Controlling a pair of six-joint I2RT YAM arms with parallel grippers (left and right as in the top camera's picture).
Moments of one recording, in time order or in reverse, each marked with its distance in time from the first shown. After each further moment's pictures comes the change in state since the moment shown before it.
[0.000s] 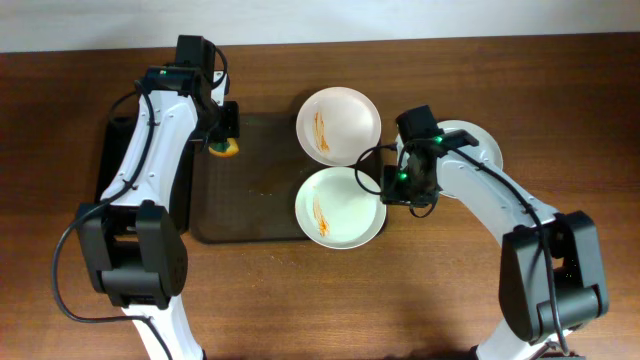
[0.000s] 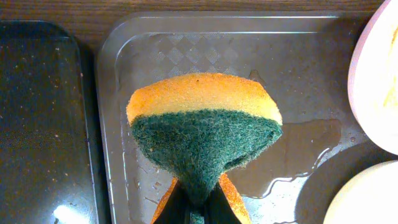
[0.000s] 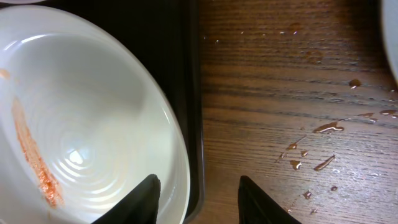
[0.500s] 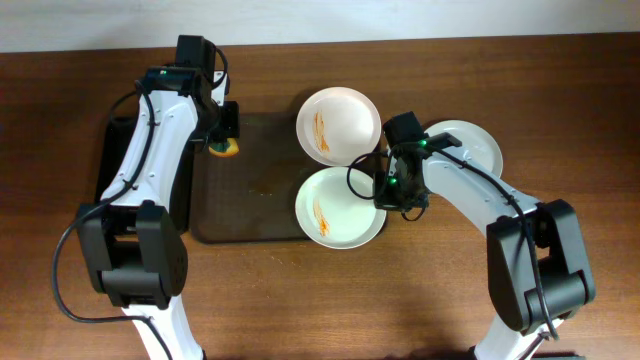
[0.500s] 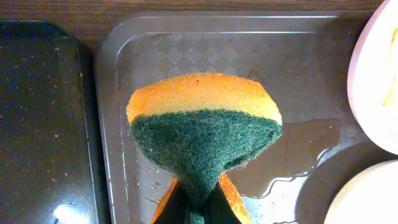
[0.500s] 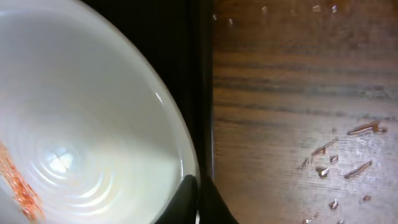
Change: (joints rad) left arm 0.000 0.000 0.000 0.000 0.000 0.000; right arm 0.040 0.055 0.000 0.002 0.018 0.032
